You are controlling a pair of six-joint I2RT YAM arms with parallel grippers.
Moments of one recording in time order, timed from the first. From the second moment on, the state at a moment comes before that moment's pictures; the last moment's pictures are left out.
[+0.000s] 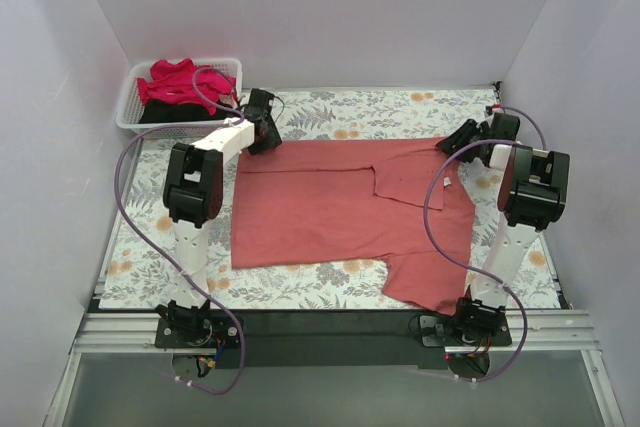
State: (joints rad) left arm -0.28 2.22 1.69 -0.46 -0.24 -0.61; right arm -0.22 2.10 1.24 0.15 -0.56 0.52
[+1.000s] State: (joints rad) left arm -0.26 2.08 1.73 -0.45 -0.01 -0.62; right arm -0.26 1.85 1.49 -0.26 -0.34 0.33
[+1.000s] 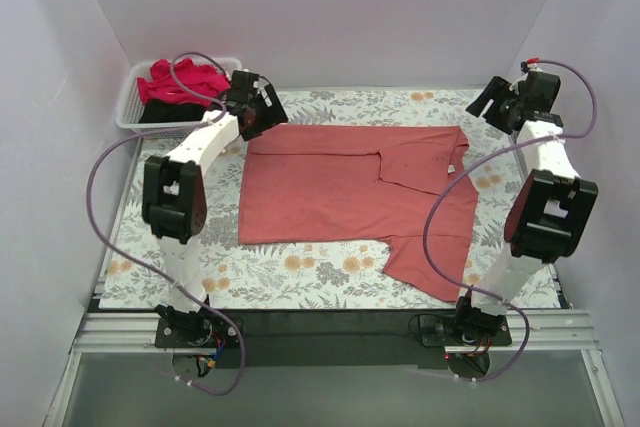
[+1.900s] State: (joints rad) left arm -0.31 1.24 0.71 -0.66 -0.15 -0.87; right arm 0.00 1.40 1.06 -0.43 -0.16 0.25
